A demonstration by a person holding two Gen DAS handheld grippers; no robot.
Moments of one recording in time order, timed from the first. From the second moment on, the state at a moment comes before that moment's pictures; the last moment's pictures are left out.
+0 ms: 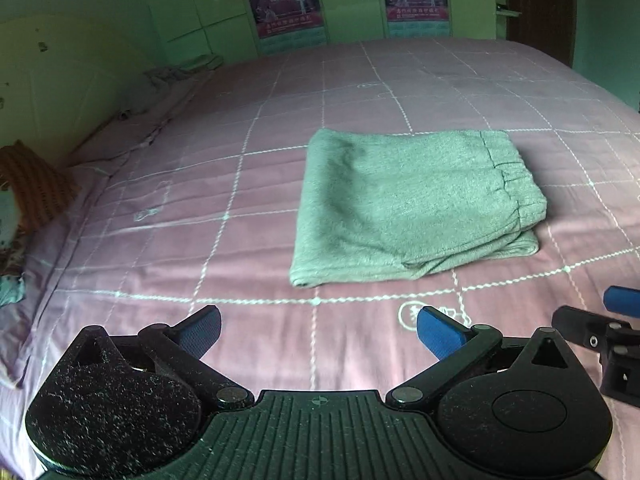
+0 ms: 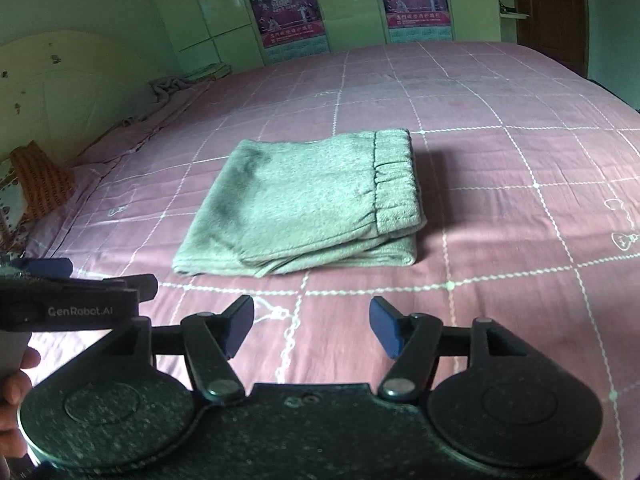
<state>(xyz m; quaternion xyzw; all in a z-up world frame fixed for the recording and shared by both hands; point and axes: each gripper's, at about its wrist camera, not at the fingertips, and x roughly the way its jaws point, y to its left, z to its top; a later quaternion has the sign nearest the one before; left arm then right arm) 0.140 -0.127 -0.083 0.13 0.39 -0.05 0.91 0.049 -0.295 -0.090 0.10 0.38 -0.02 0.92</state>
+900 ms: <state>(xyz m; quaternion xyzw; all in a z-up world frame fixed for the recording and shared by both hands) -0.015 -0.082 0.011 0.06 0.32 -0.04 0.95 -0.105 -0.241 0.025 0.02 0.22 -0.07 0.97</state>
